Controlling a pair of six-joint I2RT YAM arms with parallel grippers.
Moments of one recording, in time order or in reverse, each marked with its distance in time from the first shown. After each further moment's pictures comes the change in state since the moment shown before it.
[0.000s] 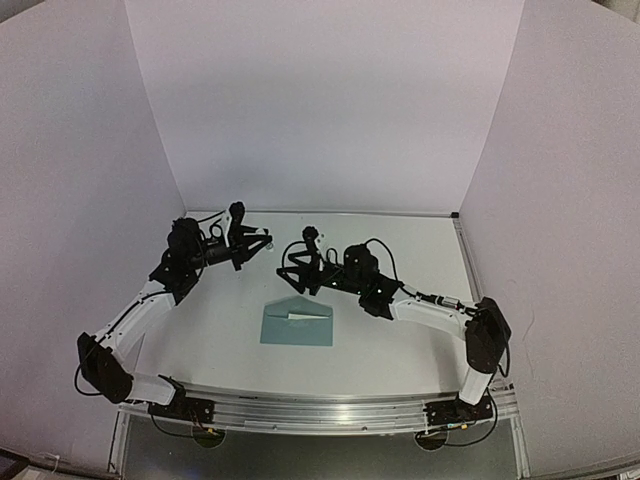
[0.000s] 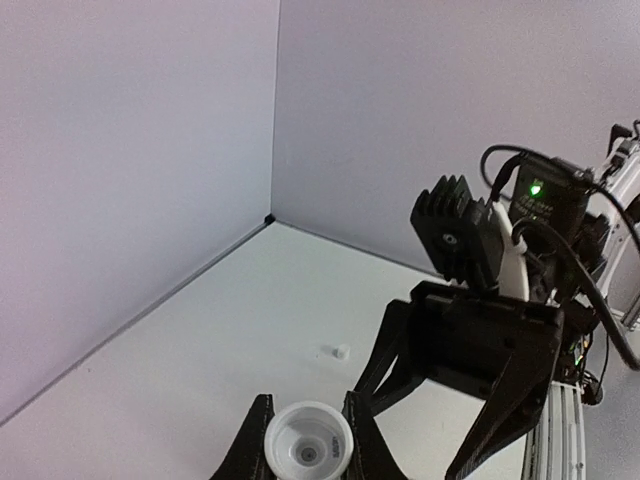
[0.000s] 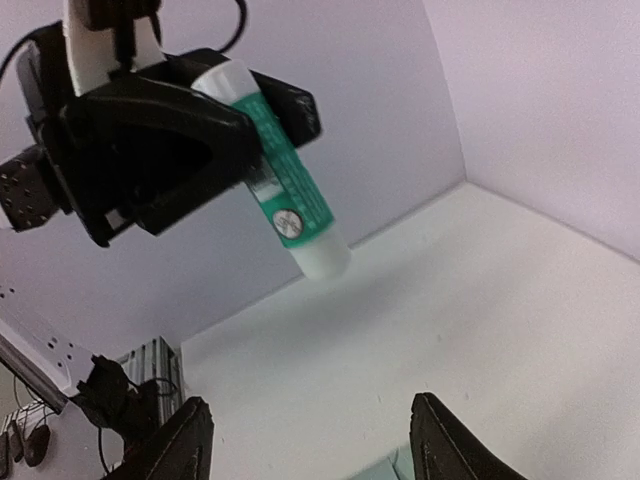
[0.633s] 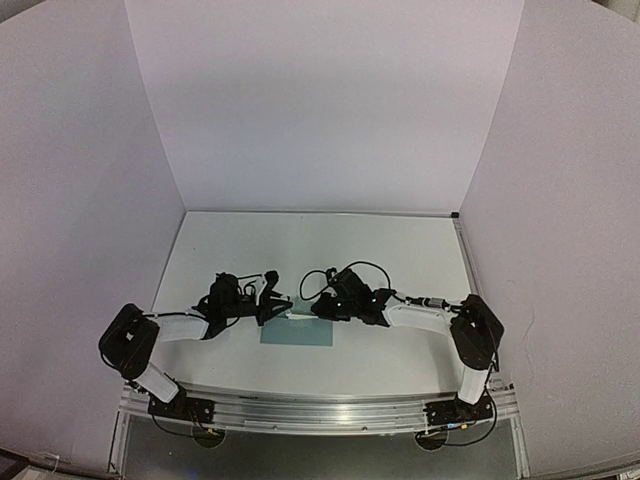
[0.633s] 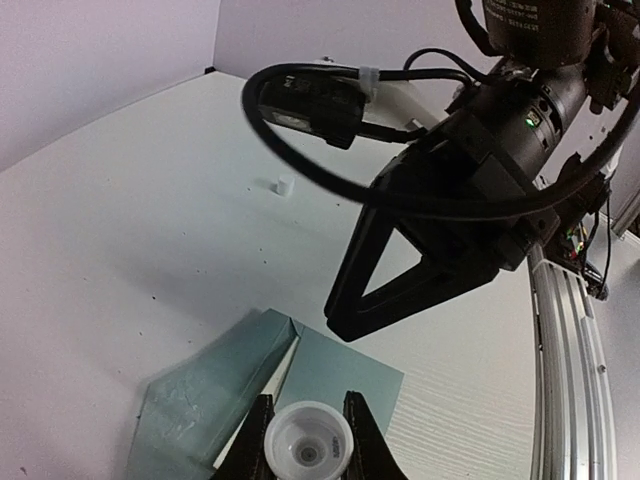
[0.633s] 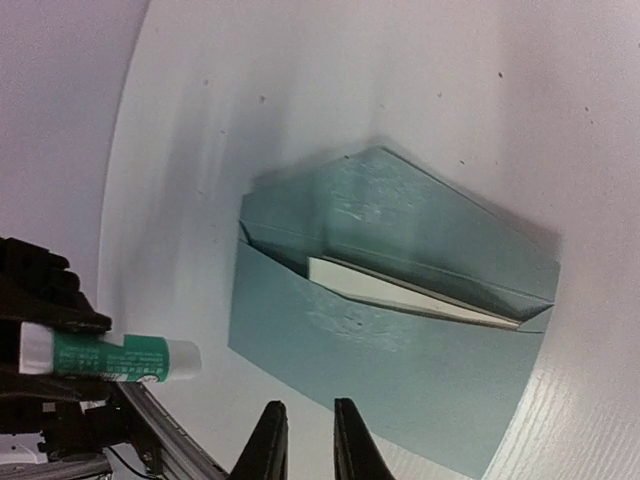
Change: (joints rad) left arm -0.131 0.226 -0.525 0.473 -0.044 0.042; right arm -0.005 0.057 -0.117 -0.537 0.191 0.607
